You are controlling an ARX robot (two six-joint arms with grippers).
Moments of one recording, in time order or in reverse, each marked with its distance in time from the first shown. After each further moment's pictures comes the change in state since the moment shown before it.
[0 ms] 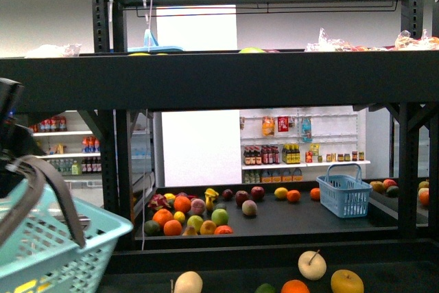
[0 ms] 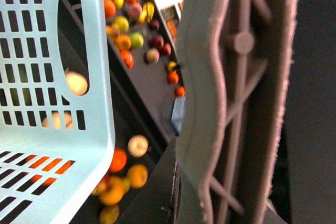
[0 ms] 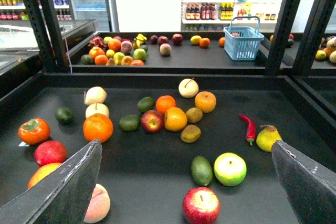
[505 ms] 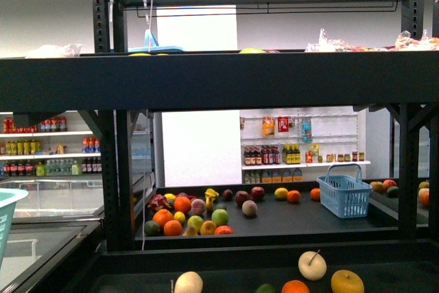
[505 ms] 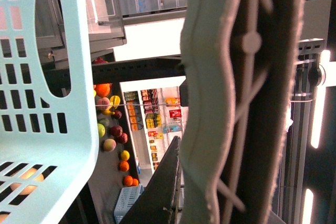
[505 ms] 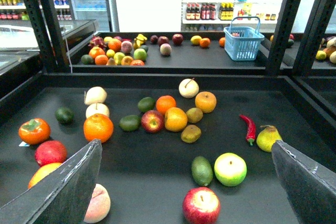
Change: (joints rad) left arm 0.338 0.045 -0.006 0.209 0.099 -0.221; right arm 0.000 0.000 0.000 0.000 0.000 0.000
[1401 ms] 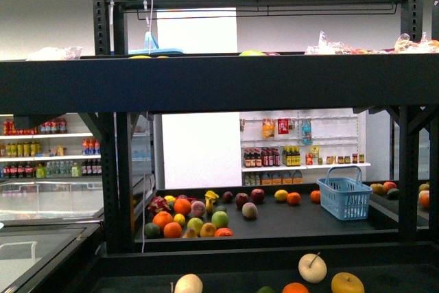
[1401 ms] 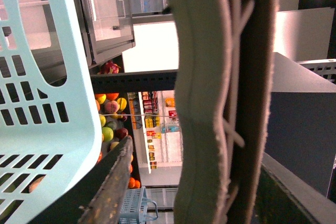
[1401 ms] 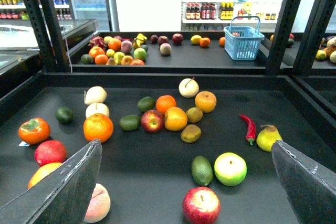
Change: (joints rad) left arm 0.110 0.197 -0.031 0.224 0.120 -0.031; right arm 0.000 0.000 0.000 0.000 0.000 0.000
